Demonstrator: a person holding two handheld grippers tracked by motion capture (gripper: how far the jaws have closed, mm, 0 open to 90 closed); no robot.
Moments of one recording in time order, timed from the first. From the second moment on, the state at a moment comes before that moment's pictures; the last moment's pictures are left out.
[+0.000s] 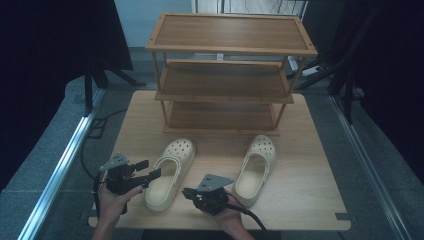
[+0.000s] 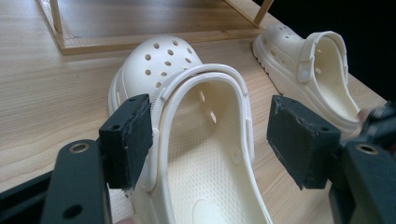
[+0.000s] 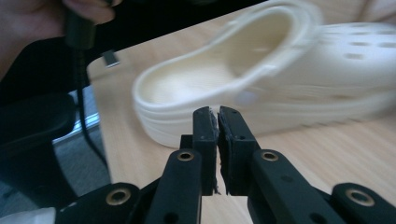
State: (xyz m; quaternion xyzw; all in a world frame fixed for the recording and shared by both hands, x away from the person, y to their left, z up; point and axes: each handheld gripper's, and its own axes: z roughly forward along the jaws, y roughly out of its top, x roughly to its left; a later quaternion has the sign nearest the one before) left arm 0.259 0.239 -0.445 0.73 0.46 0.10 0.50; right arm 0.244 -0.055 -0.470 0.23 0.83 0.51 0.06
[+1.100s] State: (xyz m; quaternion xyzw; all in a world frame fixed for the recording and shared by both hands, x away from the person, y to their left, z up) left arm 0.264 0.234 -0.455 0.74 0.49 0.15 0.43; right arm 0.253 -0.168 -0.455 0.31 0.78 0.52 0.12
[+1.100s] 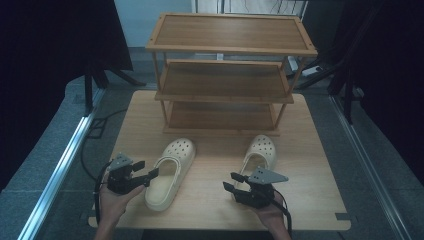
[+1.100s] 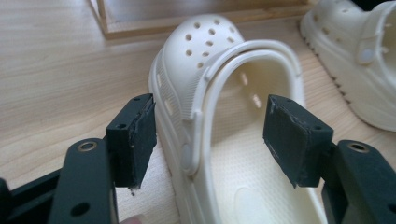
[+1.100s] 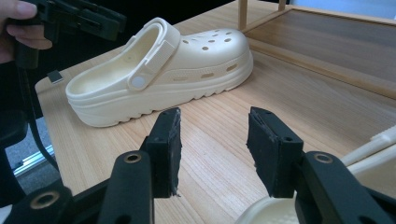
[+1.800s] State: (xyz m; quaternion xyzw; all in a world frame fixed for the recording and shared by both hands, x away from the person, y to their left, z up) left arm 0.291 0.209 -0.484 0.76 0.52 0.17 0.35; right arm 0.256 -0.162 -0.465 0.32 0.79 0.51 0.11
